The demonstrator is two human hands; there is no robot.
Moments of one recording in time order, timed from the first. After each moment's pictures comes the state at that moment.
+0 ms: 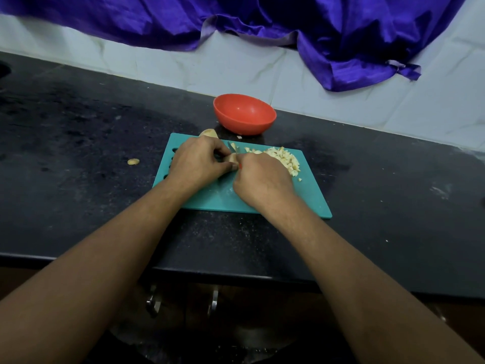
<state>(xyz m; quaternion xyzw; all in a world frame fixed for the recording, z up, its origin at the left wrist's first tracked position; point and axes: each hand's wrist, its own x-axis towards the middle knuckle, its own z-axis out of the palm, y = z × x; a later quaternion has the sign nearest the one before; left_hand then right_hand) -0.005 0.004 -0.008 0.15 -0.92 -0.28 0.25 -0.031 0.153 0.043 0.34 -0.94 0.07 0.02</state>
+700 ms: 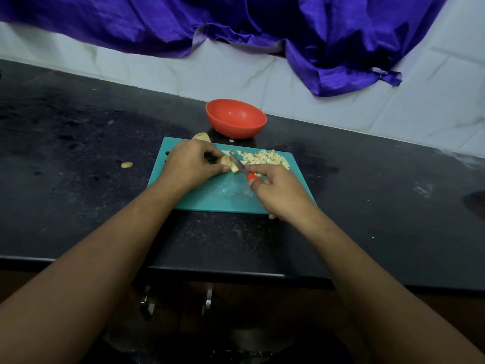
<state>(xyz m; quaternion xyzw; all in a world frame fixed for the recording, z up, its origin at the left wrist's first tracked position) -0.003 0.002 -0.007 0.15 -0.91 -0.32 0.23 -0.040 0.207 0.034 0.28 -0.91 0.31 -0.08</state>
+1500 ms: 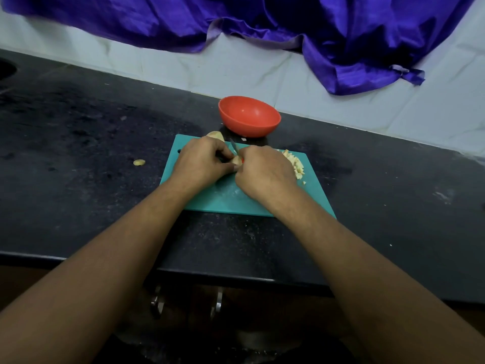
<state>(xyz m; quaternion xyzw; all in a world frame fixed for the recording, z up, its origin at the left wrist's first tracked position) -0.005 -0.005 -0.012 0.15 -0.89 -0.35 0.23 -0.035 0.139 0.051 0.33 -0.94 0.06 0.03</state>
